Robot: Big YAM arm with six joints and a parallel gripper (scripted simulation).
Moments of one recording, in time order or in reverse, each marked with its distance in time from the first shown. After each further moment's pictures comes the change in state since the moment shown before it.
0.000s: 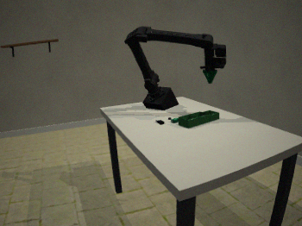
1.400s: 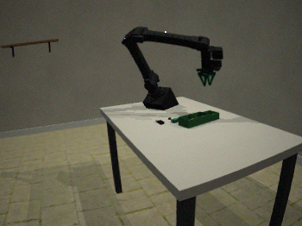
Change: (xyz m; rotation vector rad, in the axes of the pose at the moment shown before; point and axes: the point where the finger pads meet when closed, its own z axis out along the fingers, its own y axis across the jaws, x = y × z) arm 0.011 -0.014 0.013 -0.005 -0.011 0.101
